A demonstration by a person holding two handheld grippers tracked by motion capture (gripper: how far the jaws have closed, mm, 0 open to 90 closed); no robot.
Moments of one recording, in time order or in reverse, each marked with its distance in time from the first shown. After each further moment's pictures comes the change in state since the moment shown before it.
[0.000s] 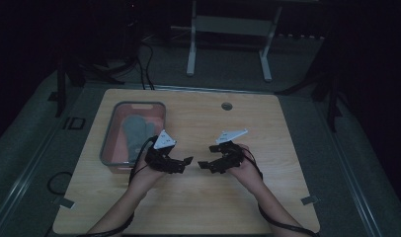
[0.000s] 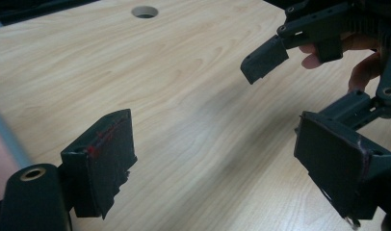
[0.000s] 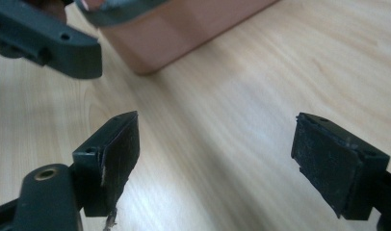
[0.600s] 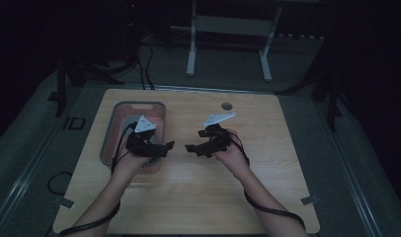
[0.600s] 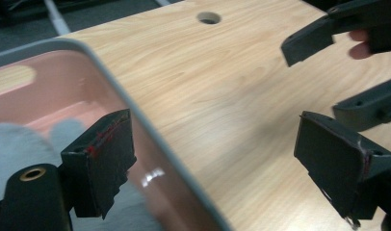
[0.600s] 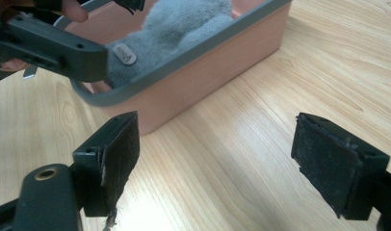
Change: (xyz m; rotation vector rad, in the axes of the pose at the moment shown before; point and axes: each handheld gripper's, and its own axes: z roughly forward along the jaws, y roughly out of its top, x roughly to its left) left arm 0.042 0.019 -0.036 0.008 0.115 -0.079; right arm 0.001 0.060 0.014 -0.042 -0.032 0.012
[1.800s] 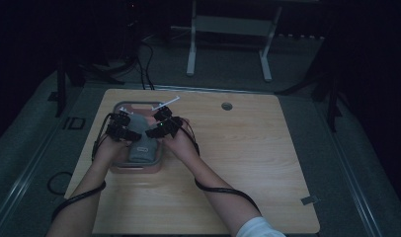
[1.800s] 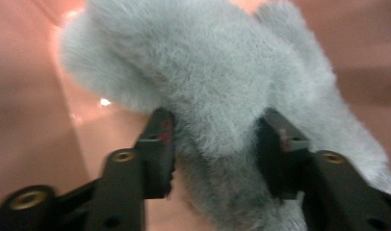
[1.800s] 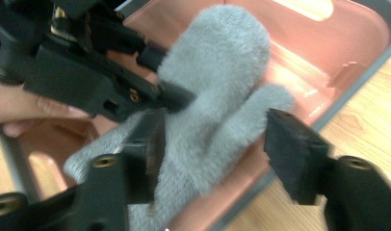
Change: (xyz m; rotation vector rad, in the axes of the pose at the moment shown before) left arm 0.127 -0.020 0.029 0.385 0.222 -0.236; right arm 0.041 0.090 0.120 0.132 -0.085 0.095
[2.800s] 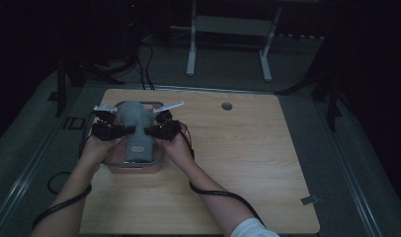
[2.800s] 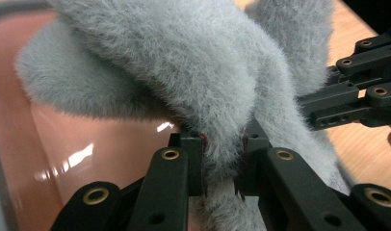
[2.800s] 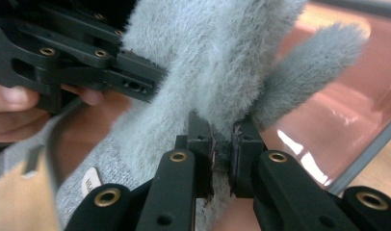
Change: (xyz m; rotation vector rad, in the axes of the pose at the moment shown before) left arm 0.013 -0.015 -0.047 -0.229 -0.253 0.009; right arm 0.004 -0.012 0.007 -0.156 0.119 0.040
